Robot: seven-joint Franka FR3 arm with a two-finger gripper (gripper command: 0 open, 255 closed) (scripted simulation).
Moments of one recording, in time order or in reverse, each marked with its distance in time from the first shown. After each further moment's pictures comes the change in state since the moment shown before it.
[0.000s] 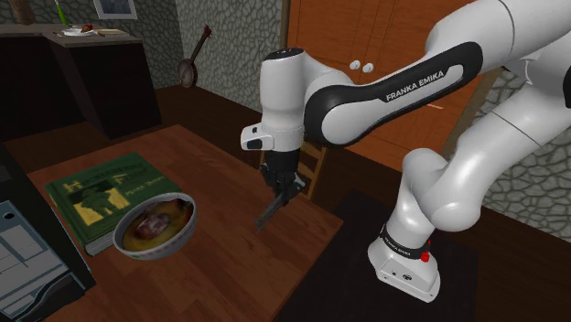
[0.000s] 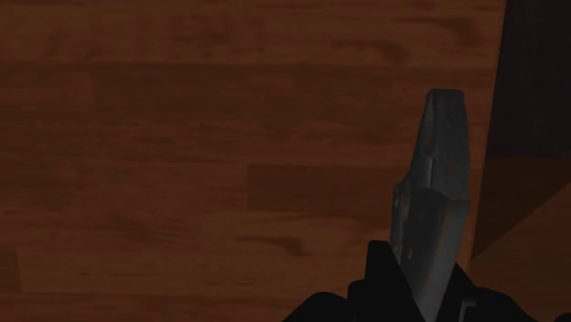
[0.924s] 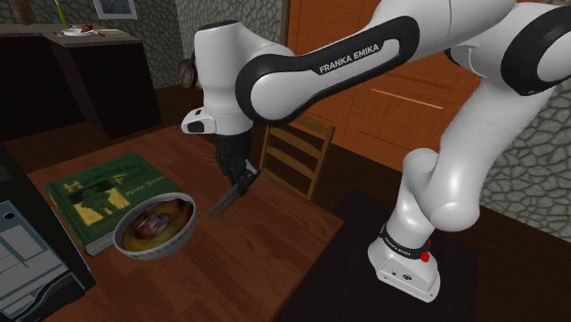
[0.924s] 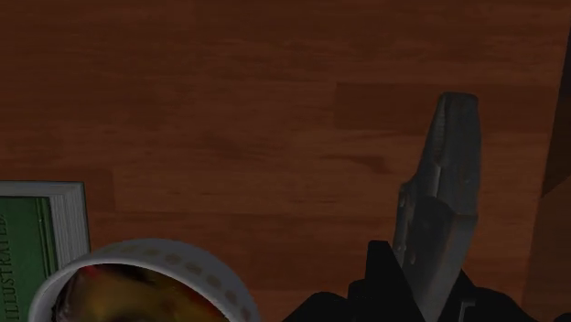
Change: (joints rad) arm -0.013 0.310 0.024 0.385 -0.044 -0.076 0.048
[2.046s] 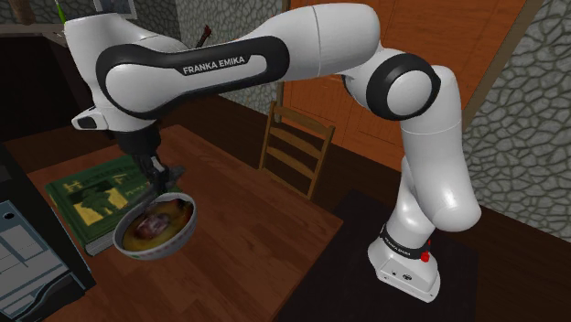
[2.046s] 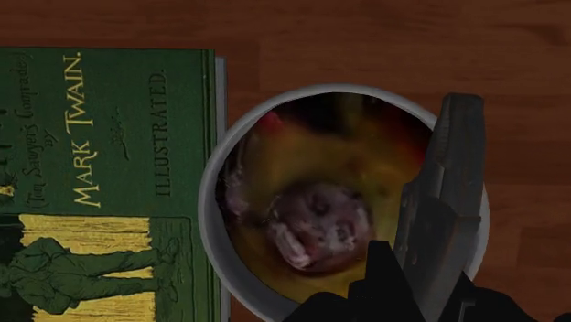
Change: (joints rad) arm 0.047 0.624 0.005 0.816 -0.107 -0.201 0.066
